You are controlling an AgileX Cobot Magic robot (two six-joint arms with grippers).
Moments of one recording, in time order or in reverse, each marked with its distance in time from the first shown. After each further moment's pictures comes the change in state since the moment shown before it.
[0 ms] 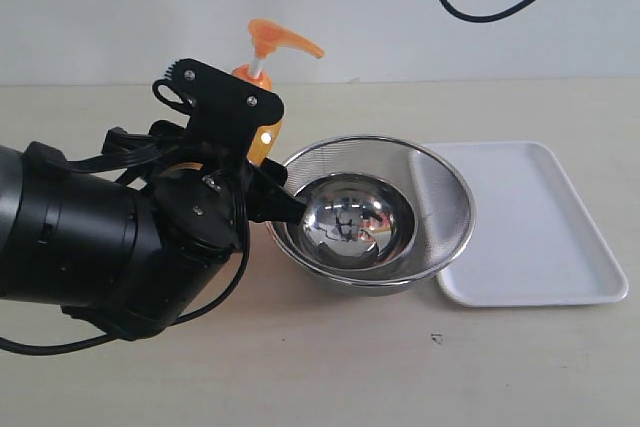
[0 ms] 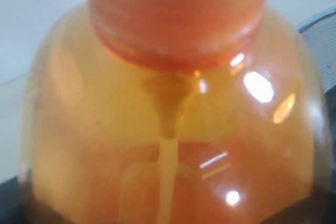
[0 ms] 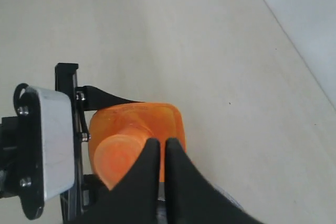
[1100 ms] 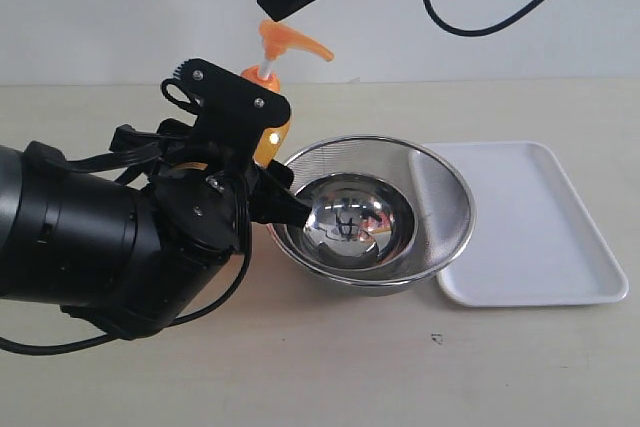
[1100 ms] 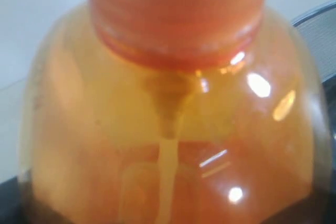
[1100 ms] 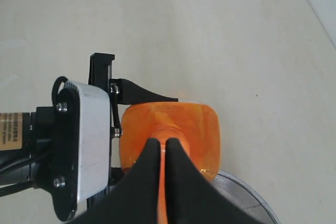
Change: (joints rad) left arm 0.000 0.000 0.000 0.025 0.028 0.008; right arm 0.039 0.000 0.000 -0.033 0.055 0.015
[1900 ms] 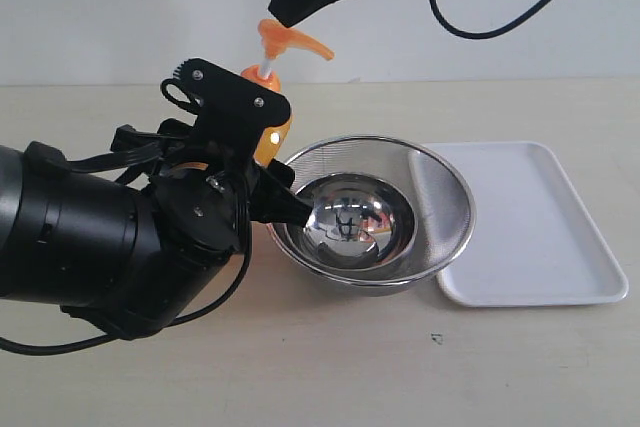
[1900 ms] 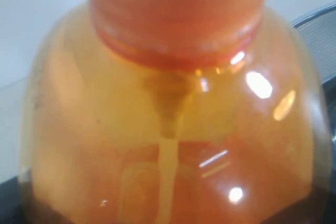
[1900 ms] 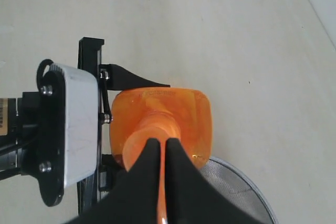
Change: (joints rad) left arm 0.000 0.000 0.000 0.008 0.000 -0.014; right arm 0.000 0.000 0.000 -0.053 0.000 0.012
